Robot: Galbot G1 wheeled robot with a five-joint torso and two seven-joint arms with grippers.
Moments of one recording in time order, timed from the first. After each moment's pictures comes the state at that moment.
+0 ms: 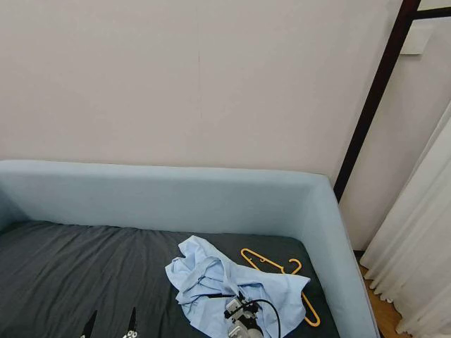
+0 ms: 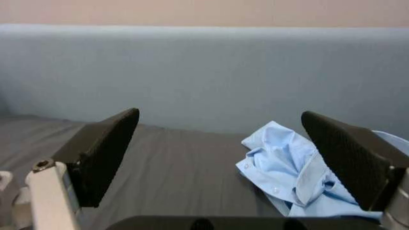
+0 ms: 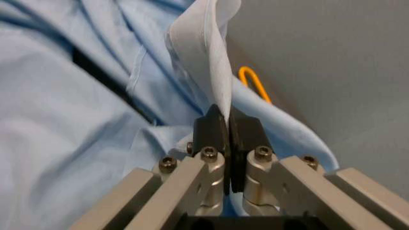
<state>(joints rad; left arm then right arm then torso) 1.82 -1.05 -0.48 -1.92 -0.36 -0.49 -0.32 -0.78 1.10 -0.67 1.55 0.28 -0.43 0.71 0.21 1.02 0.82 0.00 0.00</state>
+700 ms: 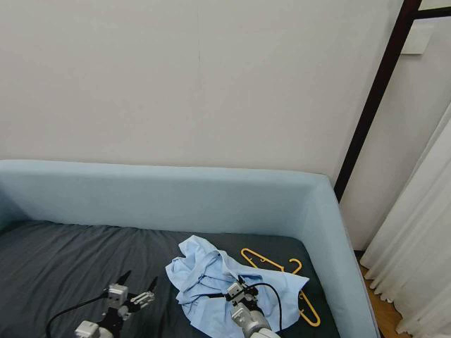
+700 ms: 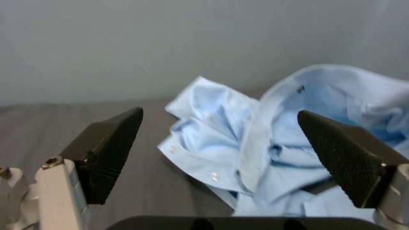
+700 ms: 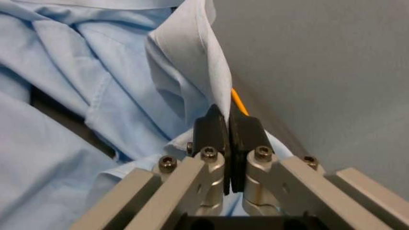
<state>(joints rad) 1.30 -0.75 -0.07 -1.68 -0.69 -0.28 -0.14 -0.71 1.08 -0.68 1.57 0.34 -0.44 0.72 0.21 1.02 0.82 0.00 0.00</state>
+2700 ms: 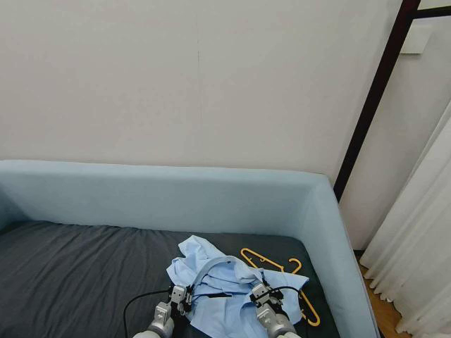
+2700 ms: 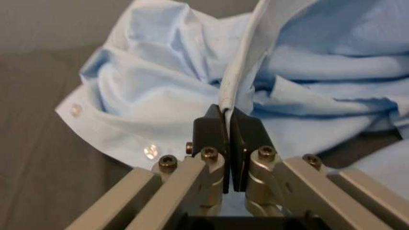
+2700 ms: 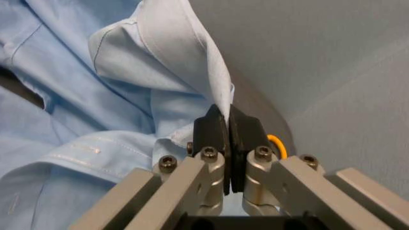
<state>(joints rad) 0.90 -0.97 0.31 -1.29 -0.66 -0.20 -0.21 -0.83 0.98 -0.53 1.64 0.34 -0.42 0.71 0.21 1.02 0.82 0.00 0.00</state>
